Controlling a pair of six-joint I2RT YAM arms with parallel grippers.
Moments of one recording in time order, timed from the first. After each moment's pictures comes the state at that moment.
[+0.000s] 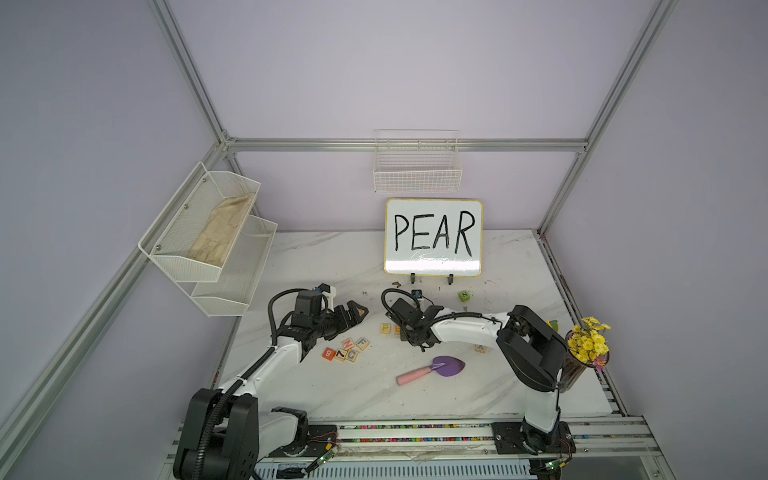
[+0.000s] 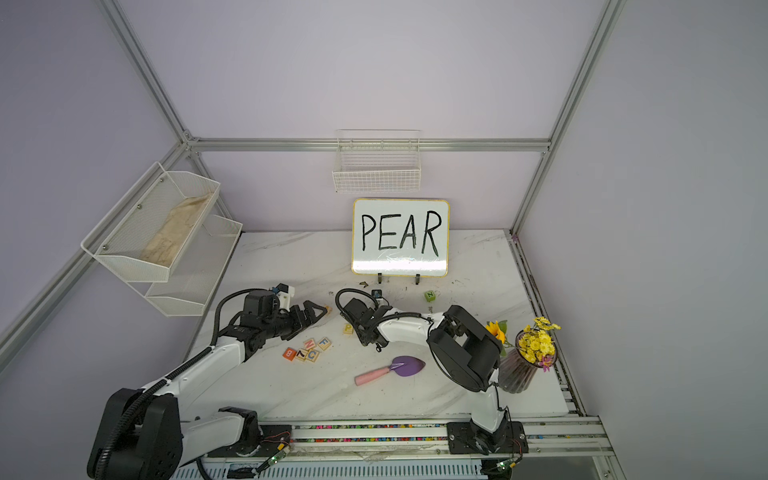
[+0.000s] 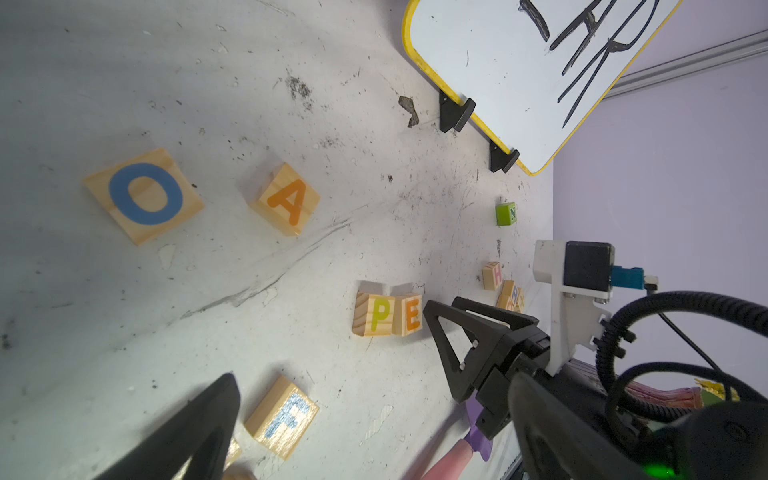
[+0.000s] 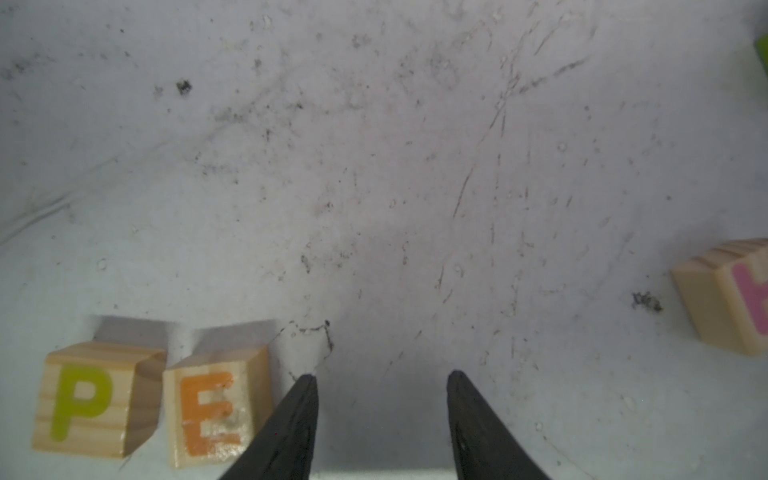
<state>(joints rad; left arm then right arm) -0.16 1.20 0.59 -0.14 0.49 -0.68 0.95 1.92 1.22 -0.50 0.40 0.85</state>
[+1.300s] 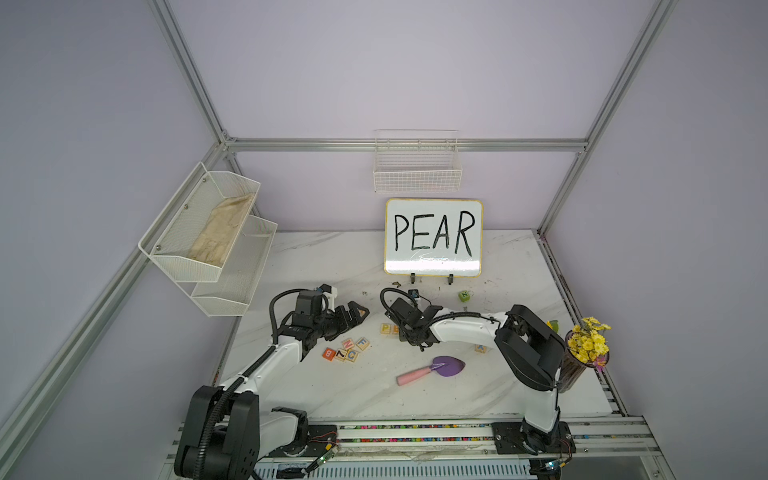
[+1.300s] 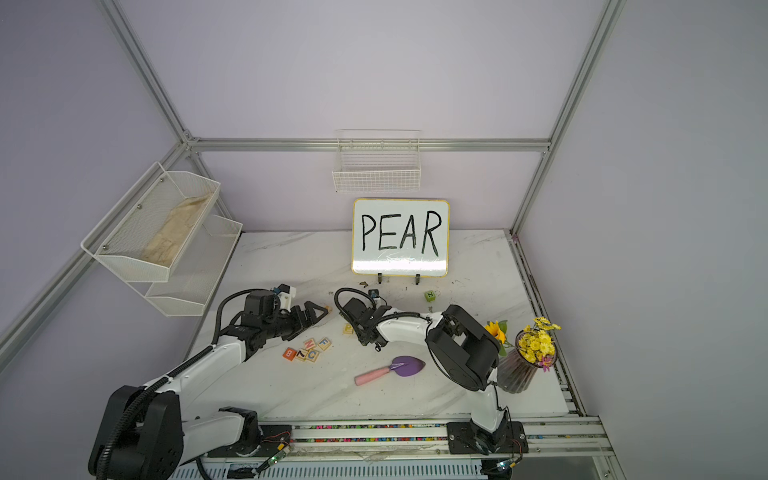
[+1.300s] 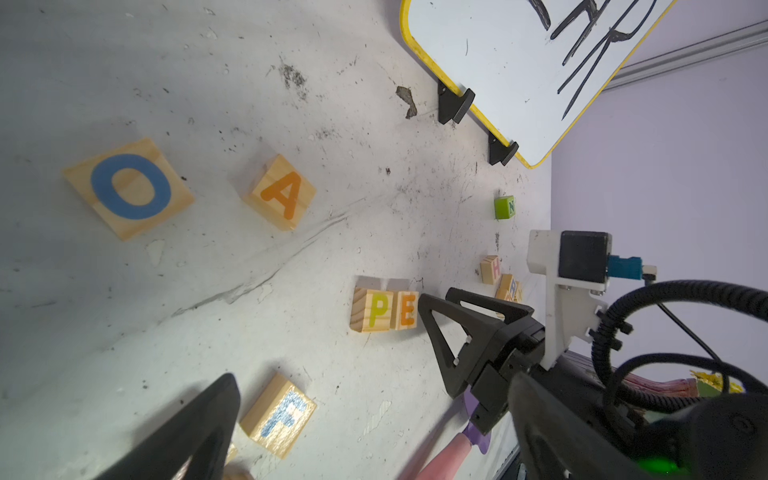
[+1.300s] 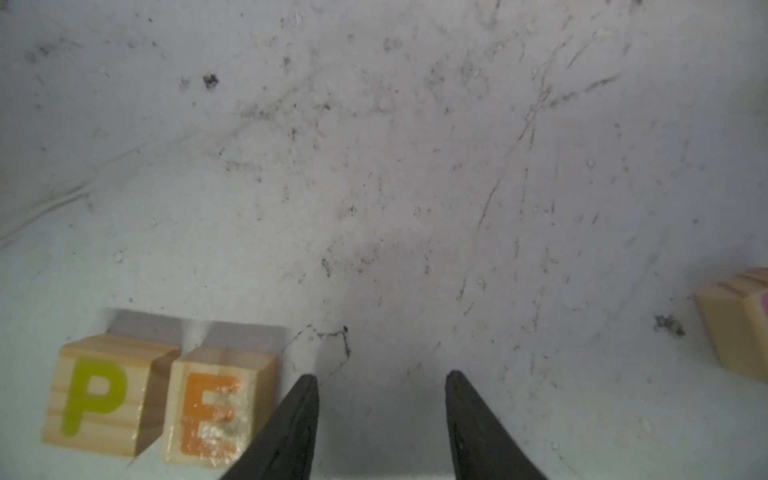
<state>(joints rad) -0.16 1.21 0.59 -0.14 0.51 -0.67 0.94 1.92 1.22 -0.49 0.41 0.80</state>
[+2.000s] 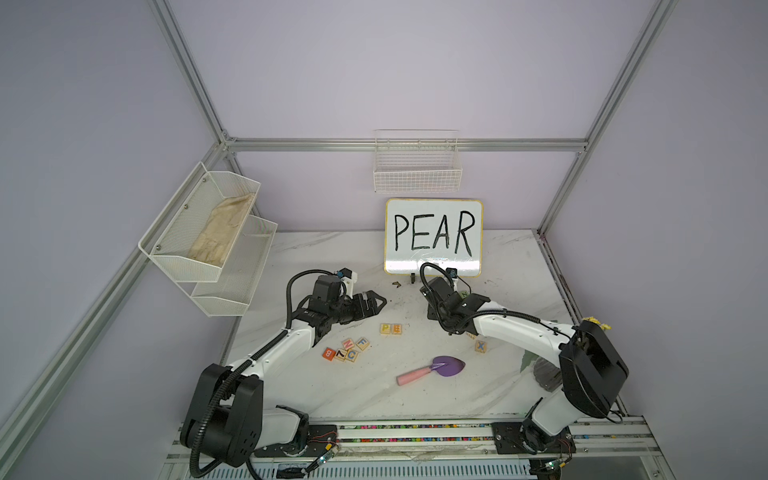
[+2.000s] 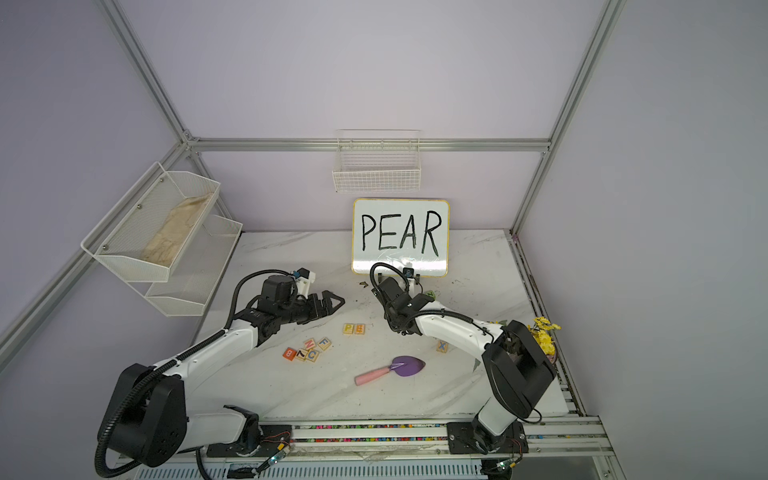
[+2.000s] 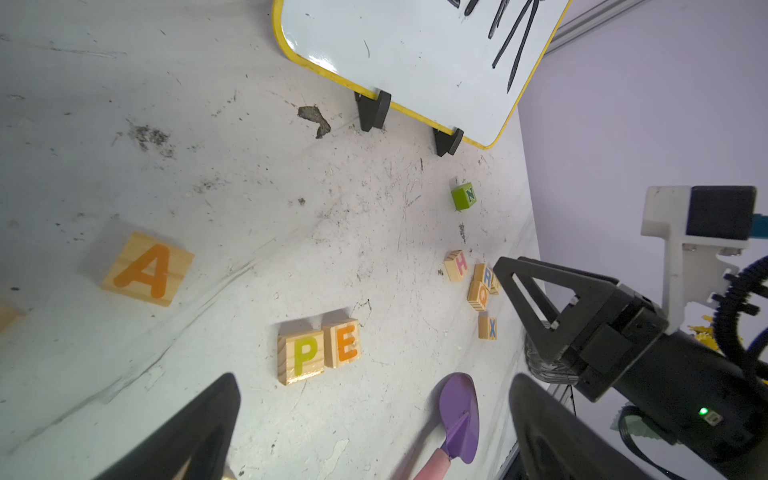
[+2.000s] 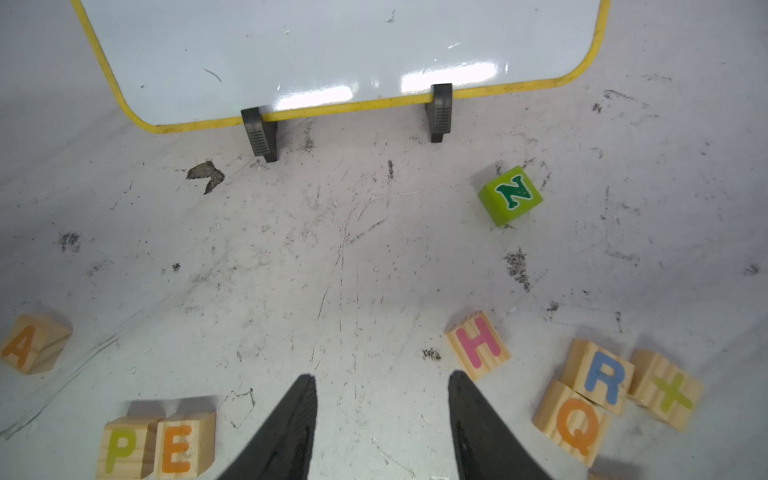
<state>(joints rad) -0.33 1.34 0.78 -0.13 0.45 -0.61 0.76 1.58 1.08 -0.49 0.48 0.77</state>
